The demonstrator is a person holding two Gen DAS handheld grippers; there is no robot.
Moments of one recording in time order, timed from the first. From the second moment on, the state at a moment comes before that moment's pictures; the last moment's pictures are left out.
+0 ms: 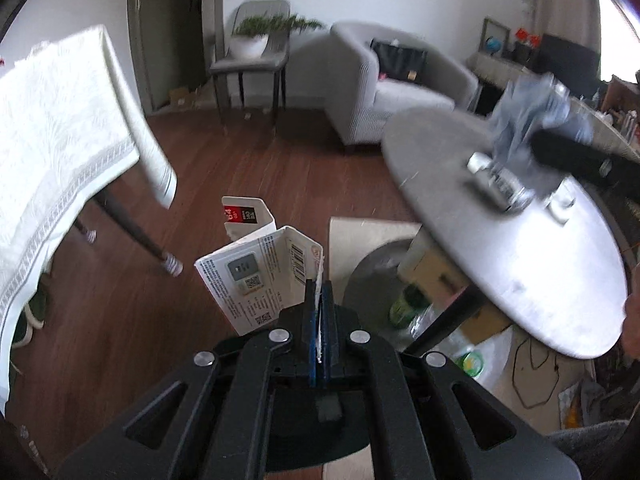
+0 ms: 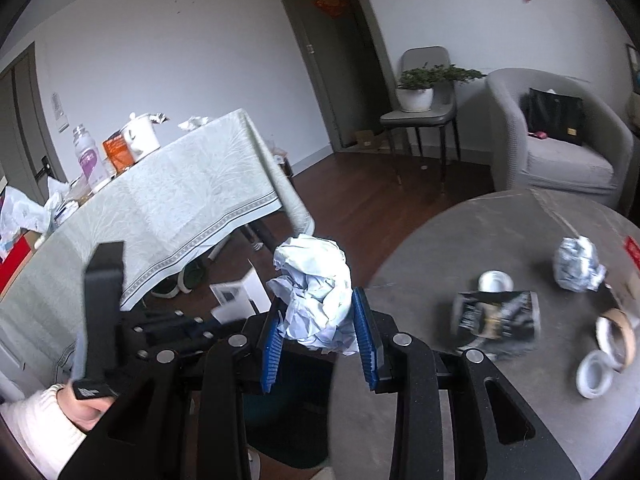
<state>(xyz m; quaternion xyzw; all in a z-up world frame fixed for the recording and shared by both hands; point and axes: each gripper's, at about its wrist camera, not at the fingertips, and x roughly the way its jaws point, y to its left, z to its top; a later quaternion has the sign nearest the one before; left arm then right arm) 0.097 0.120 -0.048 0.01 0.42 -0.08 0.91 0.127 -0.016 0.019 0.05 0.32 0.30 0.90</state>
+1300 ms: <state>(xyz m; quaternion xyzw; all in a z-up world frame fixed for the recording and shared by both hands) 0.081 0.227 -0.108 -0.04 0.52 -0.09 0.85 0.159 0.151 -0.091 -0.07 0.45 0.31 0.83</state>
